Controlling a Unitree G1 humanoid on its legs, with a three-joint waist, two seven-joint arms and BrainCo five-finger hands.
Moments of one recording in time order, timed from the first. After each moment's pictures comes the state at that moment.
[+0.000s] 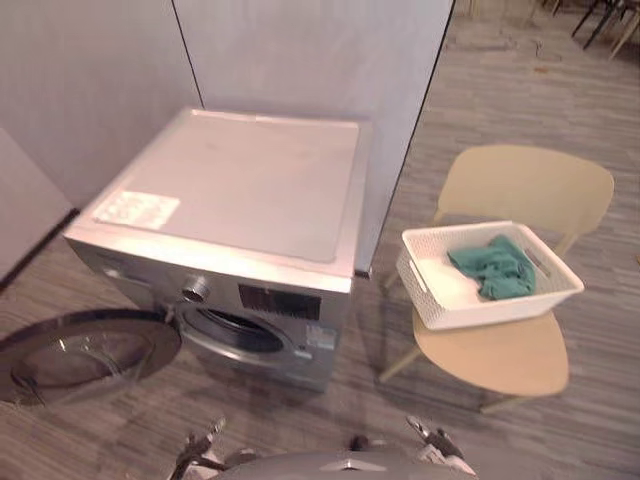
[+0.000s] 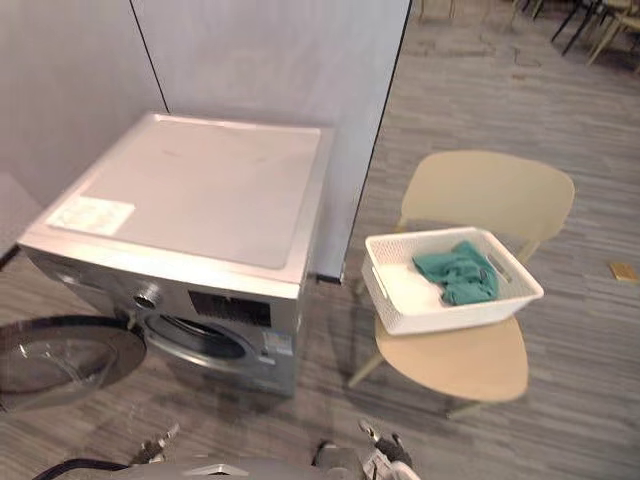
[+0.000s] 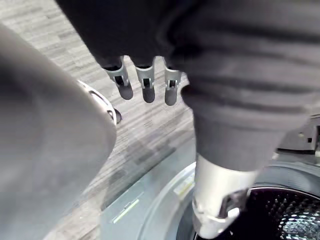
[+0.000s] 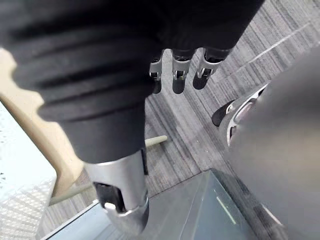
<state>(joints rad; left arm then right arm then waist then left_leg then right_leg) 0.13 -0.05 0.43 1.09 -0.24 -0.02 0.04 0.11 -0.05 -0.48 1.05 0.35 -0.04 -0.03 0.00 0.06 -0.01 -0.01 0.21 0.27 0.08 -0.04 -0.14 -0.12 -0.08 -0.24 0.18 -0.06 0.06</state>
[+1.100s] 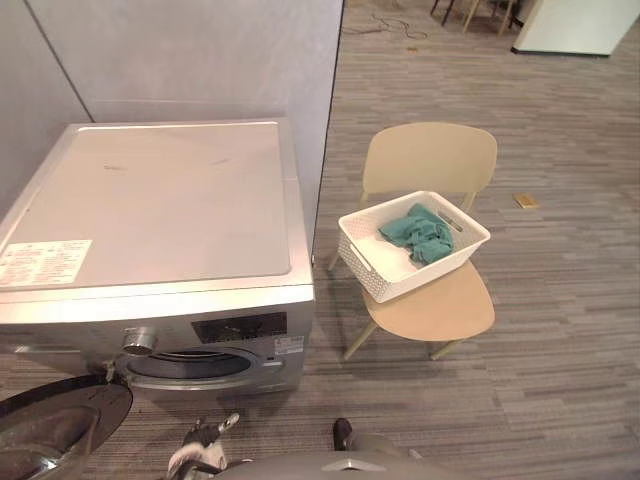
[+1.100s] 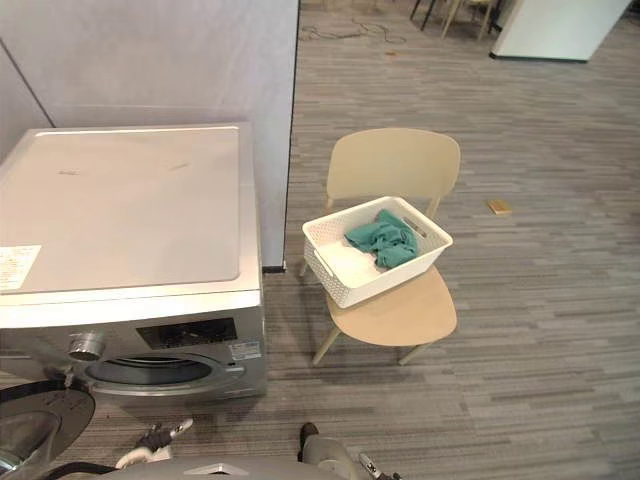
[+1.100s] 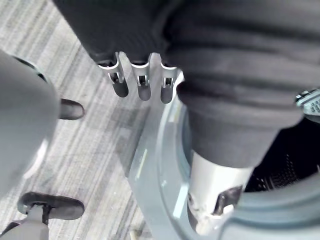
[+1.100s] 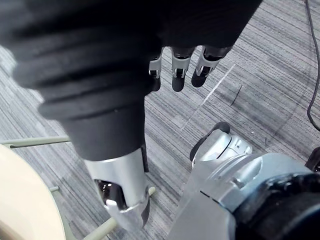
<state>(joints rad) 0.00 -0.02 0.37 1.11 -0.07 -0.02 0.04 0.19 -0.02 -0.48 1.07 0.36 -0.04 0.00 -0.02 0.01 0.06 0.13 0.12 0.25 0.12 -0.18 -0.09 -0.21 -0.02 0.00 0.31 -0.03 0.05</state>
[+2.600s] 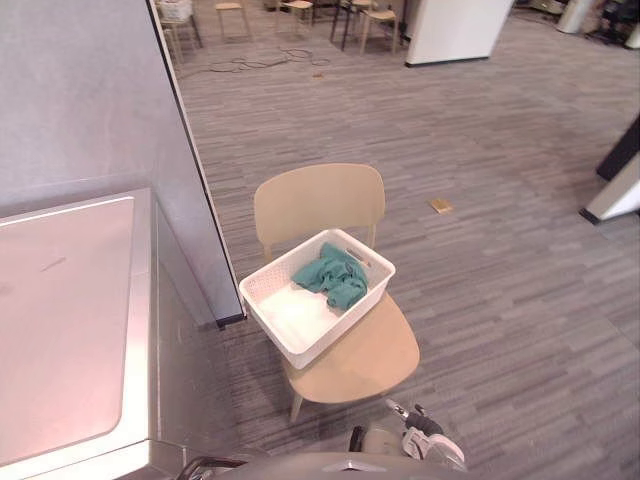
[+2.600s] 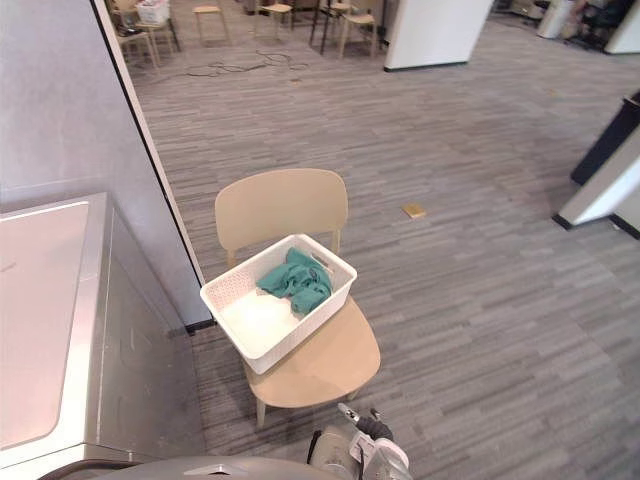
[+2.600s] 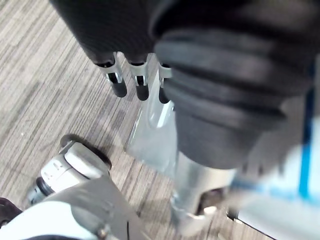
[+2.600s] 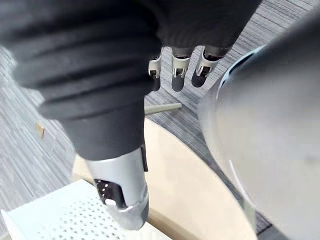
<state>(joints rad) 0.18 0.03 0.44 1.10 -0.19 0.01 0.10 0.04 -0.06 -0.37 1.07 0.35 -0.05 0.01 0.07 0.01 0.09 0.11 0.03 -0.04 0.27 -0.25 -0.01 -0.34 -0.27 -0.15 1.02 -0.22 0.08</state>
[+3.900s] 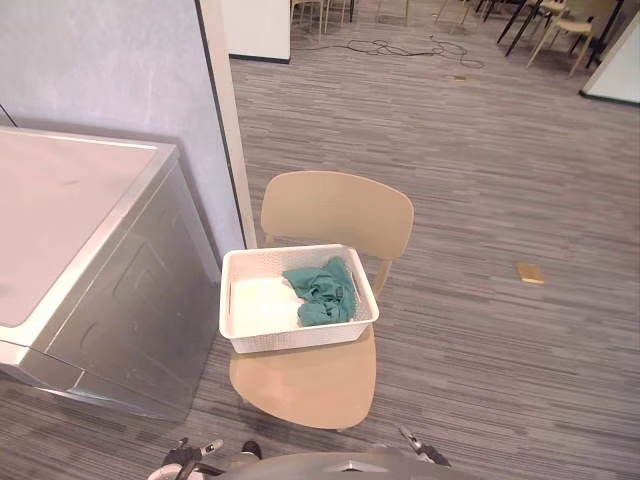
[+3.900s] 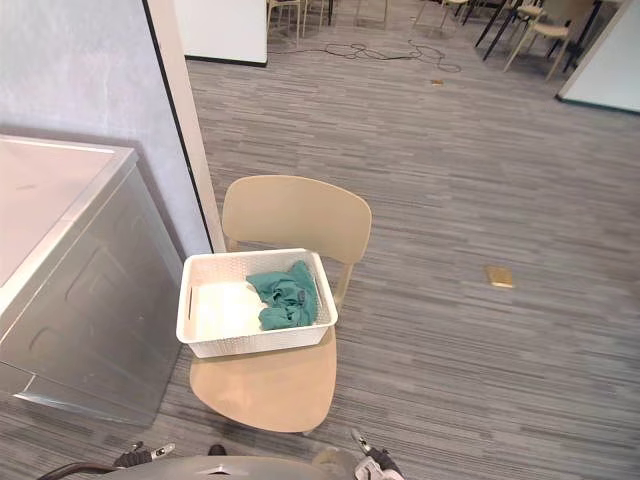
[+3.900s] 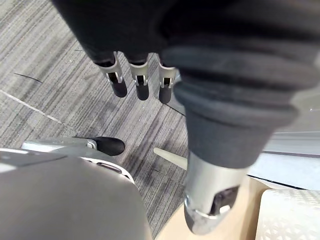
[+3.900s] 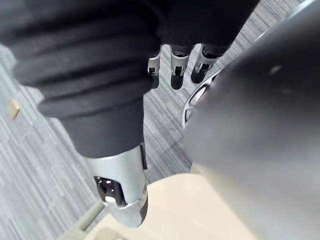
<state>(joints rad) 0.11 0.13 0.20 1.15 -0.12 -0.03 0.02 0.06 0.00 -0.47 1.09 0.41 -0.04 0.02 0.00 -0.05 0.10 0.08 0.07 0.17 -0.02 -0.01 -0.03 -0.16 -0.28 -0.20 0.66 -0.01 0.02</state>
